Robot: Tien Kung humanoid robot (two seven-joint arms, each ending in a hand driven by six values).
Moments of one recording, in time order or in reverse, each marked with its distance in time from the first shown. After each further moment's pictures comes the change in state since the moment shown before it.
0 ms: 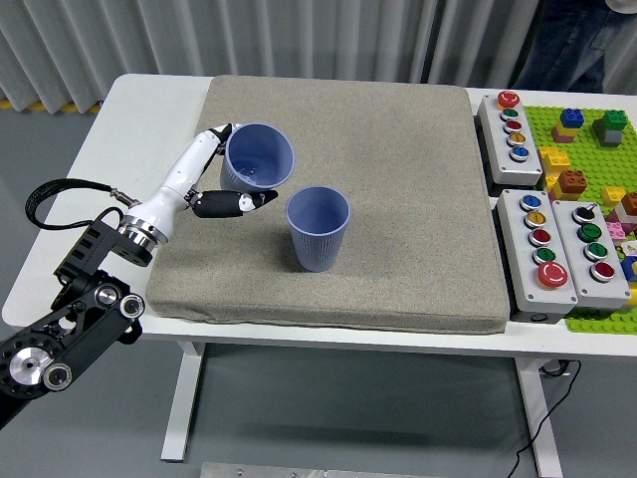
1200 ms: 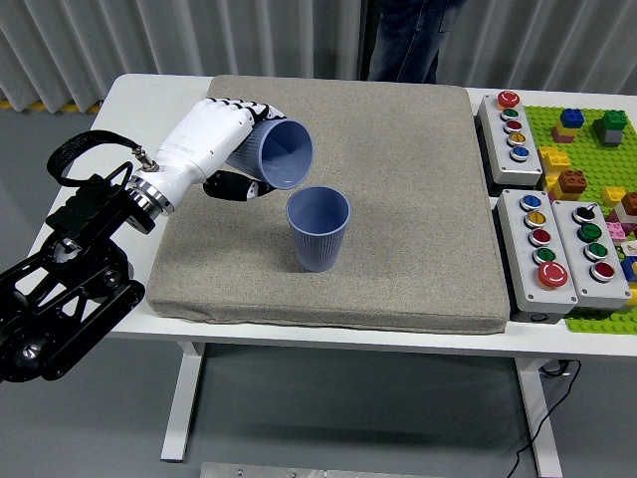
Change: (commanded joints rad) left arm -0.091 0.071 0.030 -0.120 0.479 -0.105 0.099; right arm -0.011 0.001 -0.004 0.001 -0.006 0.004 -0.003
